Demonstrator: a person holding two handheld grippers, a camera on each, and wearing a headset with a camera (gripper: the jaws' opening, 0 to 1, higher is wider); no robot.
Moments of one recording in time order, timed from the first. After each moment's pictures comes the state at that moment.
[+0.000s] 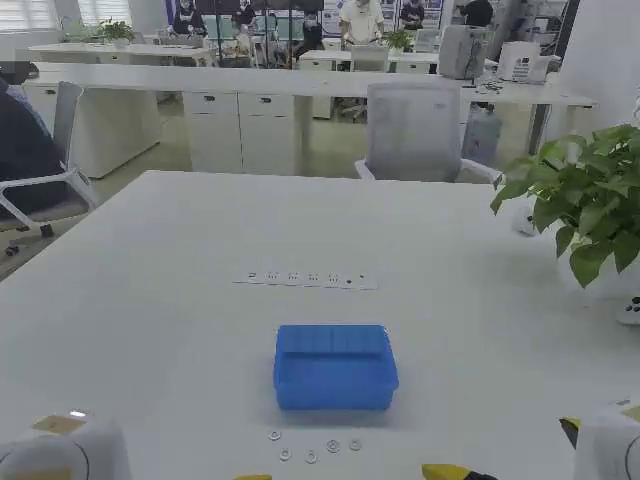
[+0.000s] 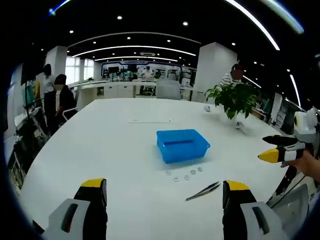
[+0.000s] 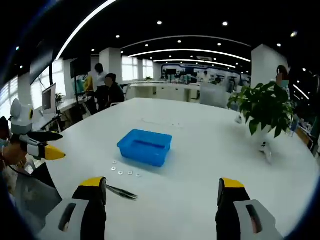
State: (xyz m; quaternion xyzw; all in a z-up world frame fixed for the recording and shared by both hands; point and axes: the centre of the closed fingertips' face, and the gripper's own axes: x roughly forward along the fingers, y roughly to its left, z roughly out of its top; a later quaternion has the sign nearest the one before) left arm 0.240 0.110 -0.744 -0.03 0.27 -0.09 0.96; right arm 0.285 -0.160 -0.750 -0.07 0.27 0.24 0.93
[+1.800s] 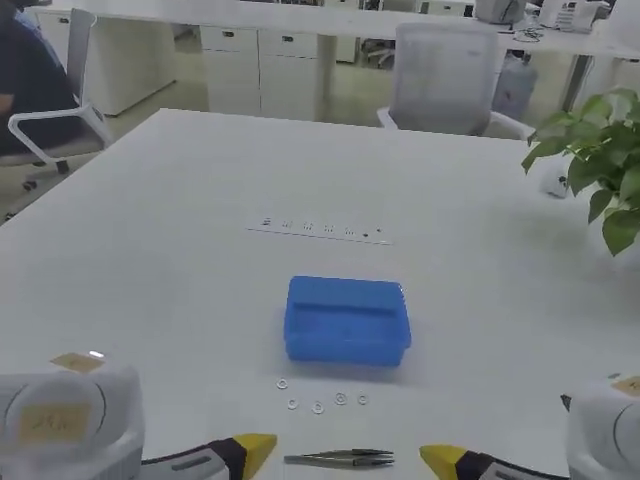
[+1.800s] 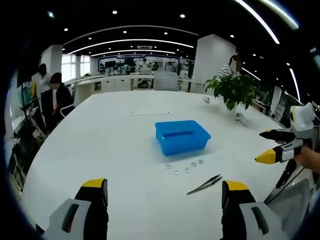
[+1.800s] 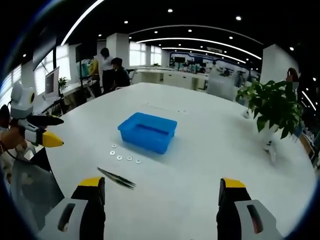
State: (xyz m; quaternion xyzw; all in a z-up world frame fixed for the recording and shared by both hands) left arm 0.258 0.098 -0.761 -0.02 0.30 -0.11 0.95; right arm 0.295 -0.153 -0.764 -0.10 0.30 0.26 0.91
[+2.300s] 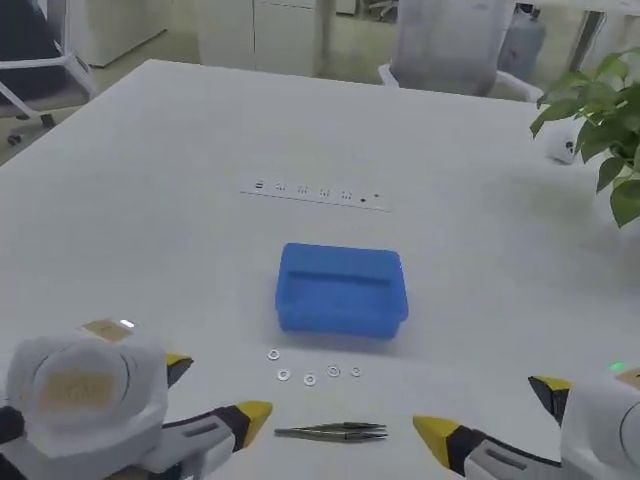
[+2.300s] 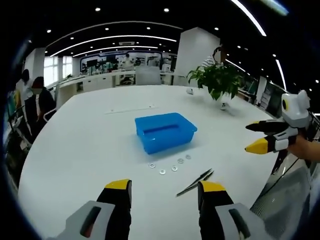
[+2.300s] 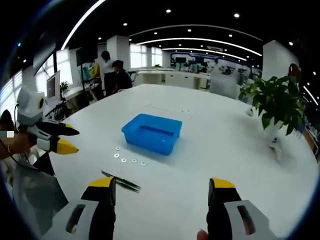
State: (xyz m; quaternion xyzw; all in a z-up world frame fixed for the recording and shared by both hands) left arm 0.272 0.063 -0.788 0.02 0.32 -0.21 0.92; right arm 0.298 -0.140 -0.770 -0.08 0.29 0.27 0.91
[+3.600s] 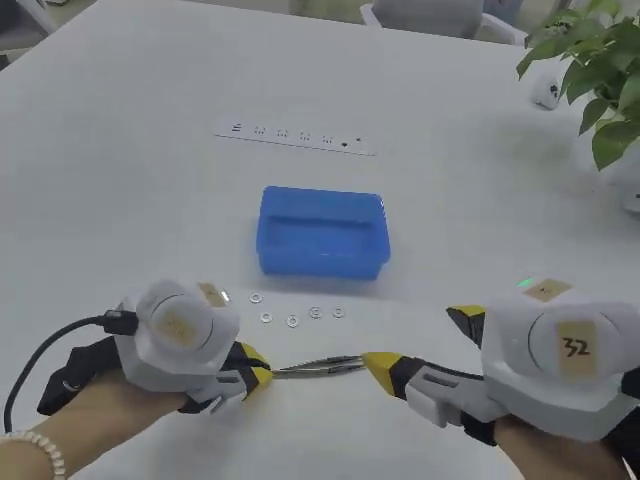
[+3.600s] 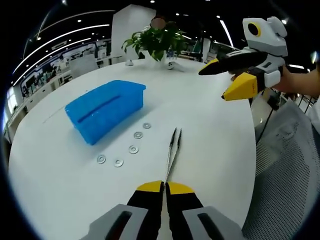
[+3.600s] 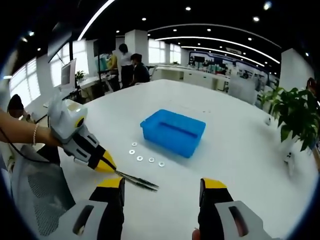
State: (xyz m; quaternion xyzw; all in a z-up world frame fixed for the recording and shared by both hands) left arm 0.270 0.011 -0.870 0.14 0.36 -0.42 0.82; right arm 0.292 -0.096 -0.785 -0.14 0.30 0.35 0.88
